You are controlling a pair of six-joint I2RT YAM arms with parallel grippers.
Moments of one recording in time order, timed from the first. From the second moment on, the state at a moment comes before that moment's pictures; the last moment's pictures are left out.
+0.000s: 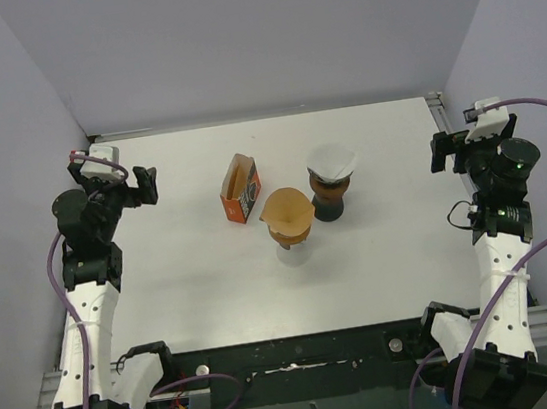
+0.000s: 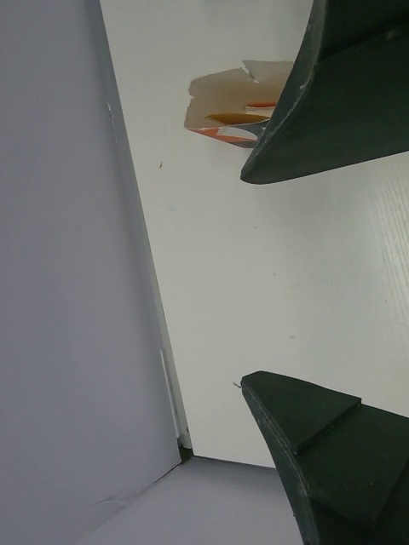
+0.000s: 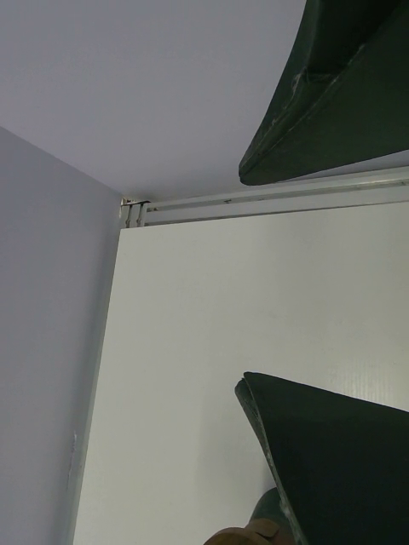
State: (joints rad) left arm 0.07 0.94 0.86 0.07 0.28 0.04; right arm -0.38 0.89 0.92 -0.16 -0.36 -0.25
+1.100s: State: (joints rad) left arm 0.07 0.94 0.85 0.06 0.28 0.04; right arm -0.38 0.89 0.92 -0.17 -0.36 -0.25
